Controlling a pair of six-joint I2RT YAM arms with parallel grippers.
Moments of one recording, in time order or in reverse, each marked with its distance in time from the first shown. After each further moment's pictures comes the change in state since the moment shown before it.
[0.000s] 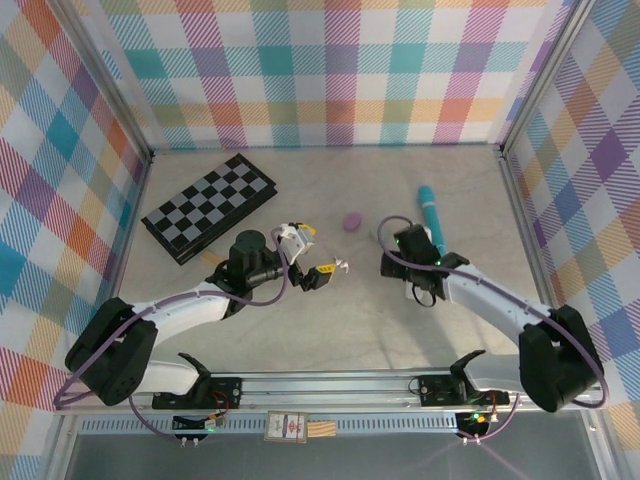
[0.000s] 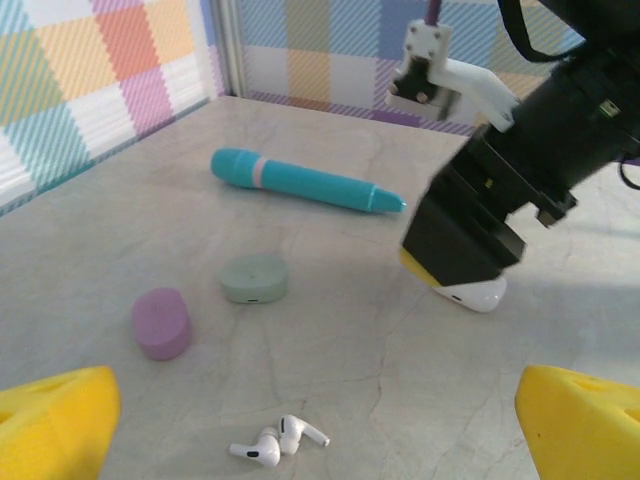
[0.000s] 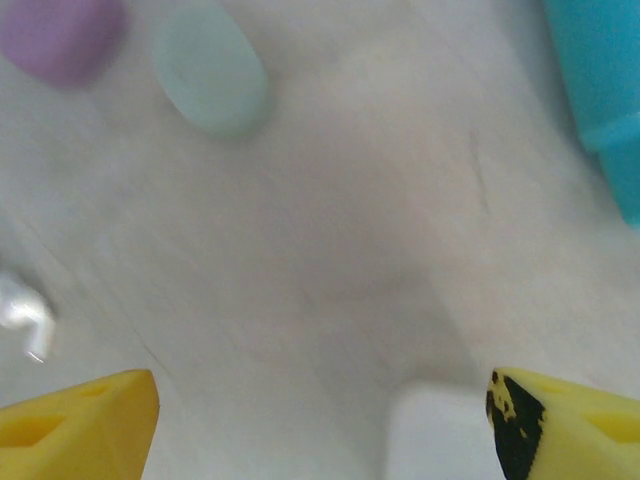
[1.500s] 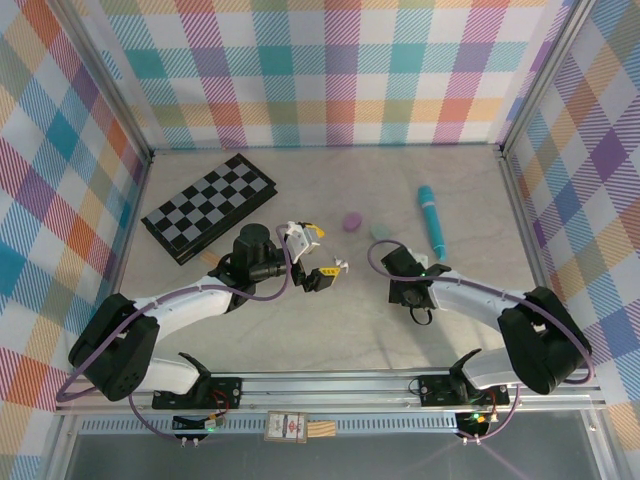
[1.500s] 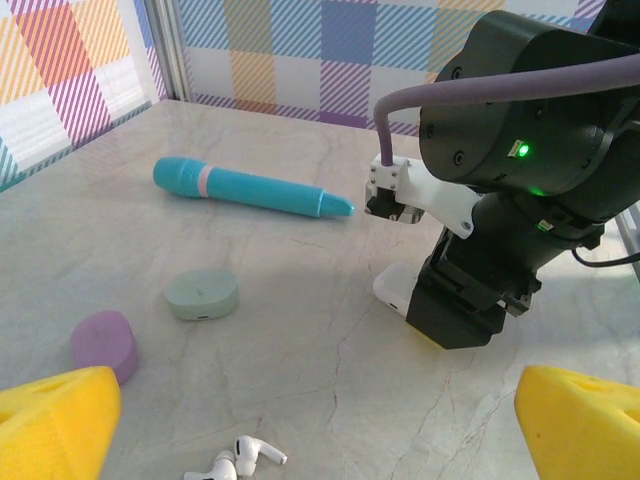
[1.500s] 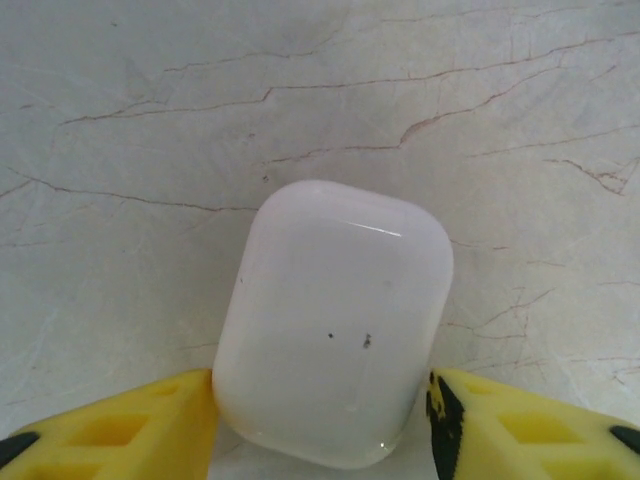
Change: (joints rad) left arm 0.000 0.021 0.057 -0.062 0.101 0.009; right arm 0.068 0.133 -0.077 -0.016 0.025 0.104
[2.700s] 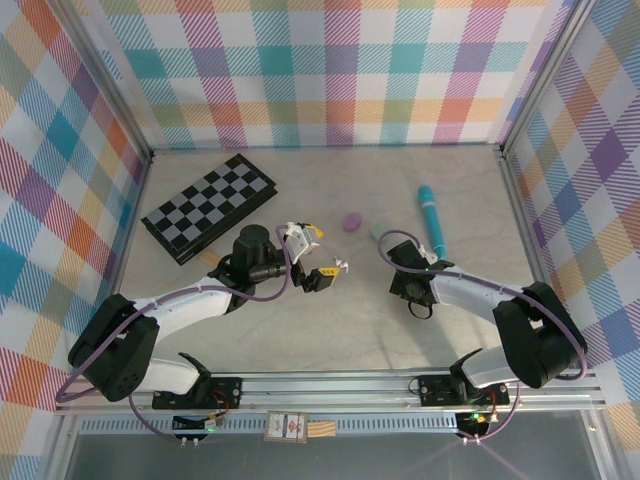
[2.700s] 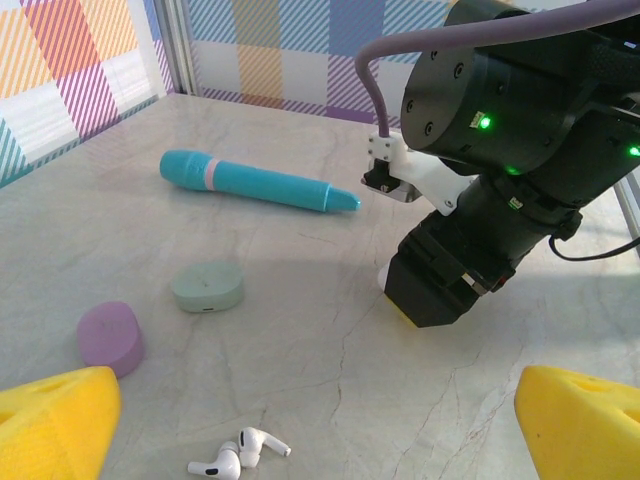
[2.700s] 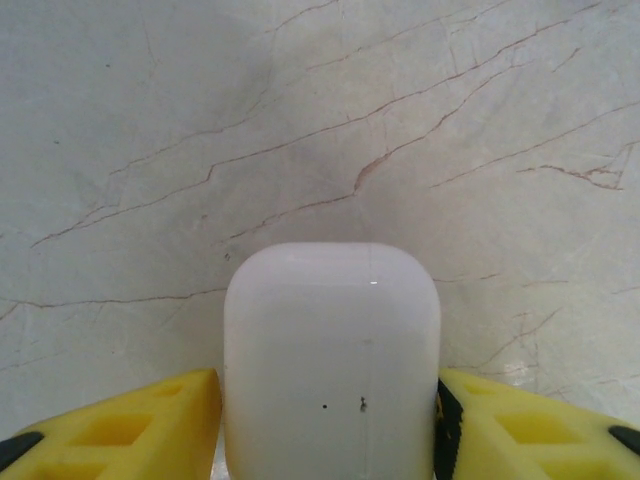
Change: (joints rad) left arm 0.000 -0.003 -0.010 -0.001 -0.017 0.000; right arm -0.067 0.029 0.003 0.061 -0.049 0.157
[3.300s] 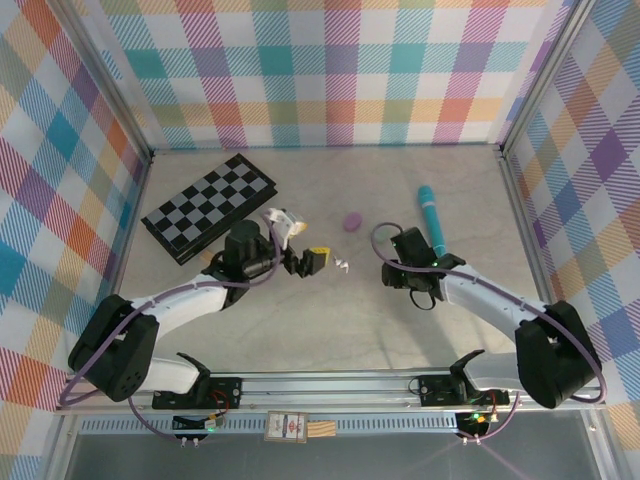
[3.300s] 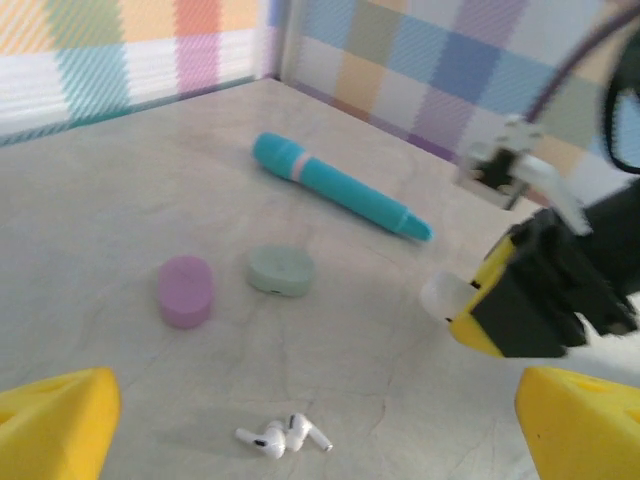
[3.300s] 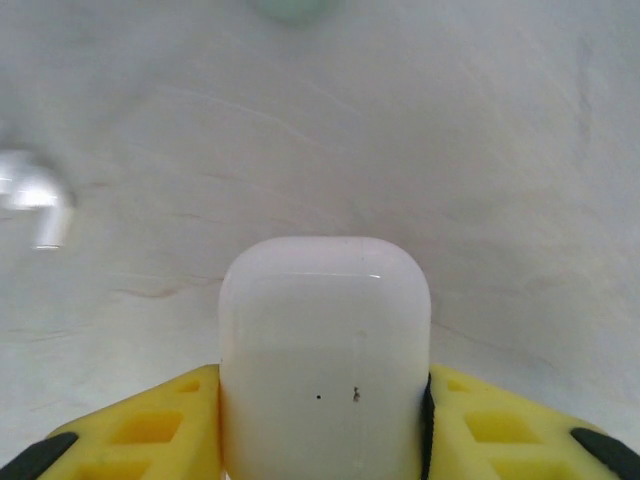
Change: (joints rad) left arm 0.116 0.000 0.000 0.020 -0.080 -0.293; right arm 0.008 -0.125 0.100 0.000 -0.168 -0.416
